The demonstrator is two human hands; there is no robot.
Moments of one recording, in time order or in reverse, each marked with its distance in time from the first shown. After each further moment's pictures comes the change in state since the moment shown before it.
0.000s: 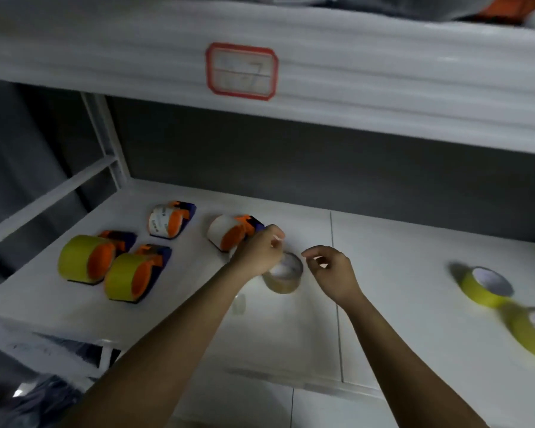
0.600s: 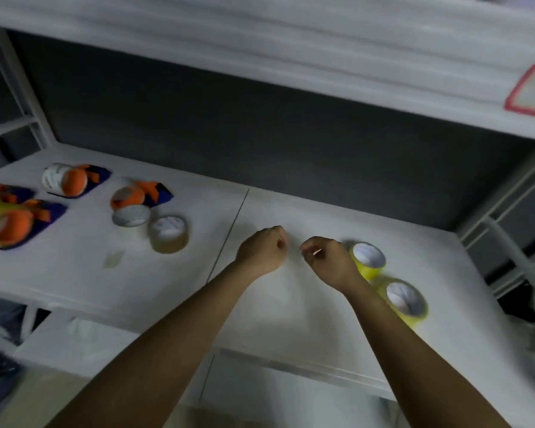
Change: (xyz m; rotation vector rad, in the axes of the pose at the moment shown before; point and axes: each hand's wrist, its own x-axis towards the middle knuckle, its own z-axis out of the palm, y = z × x) left_hand -0.015 0.185 0.218 0.155 0.039 0.029; right_hand -0.031 0.136 -0.235 -0.270 -0.154 -0.016
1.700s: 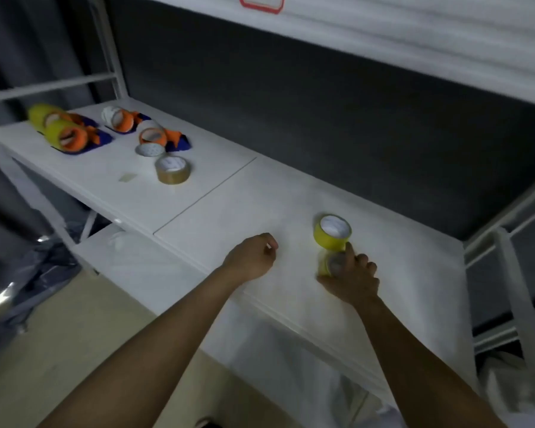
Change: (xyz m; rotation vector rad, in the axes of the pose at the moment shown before) left_hand -0.094 0.110 0.125 -0.183 0.091 -0.316; right_hand -0.069 0.182 -0.078 -0.488 -0.092 0.128
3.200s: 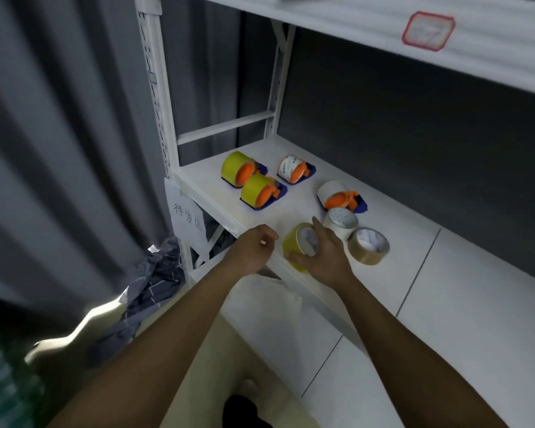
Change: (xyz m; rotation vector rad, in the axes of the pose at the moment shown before) left_hand 0.039 -0.347 -0.384 -0.147 0.283 -0.039; right_hand 0.010 -0.570 0.084 0.496 -0.178 -0.558
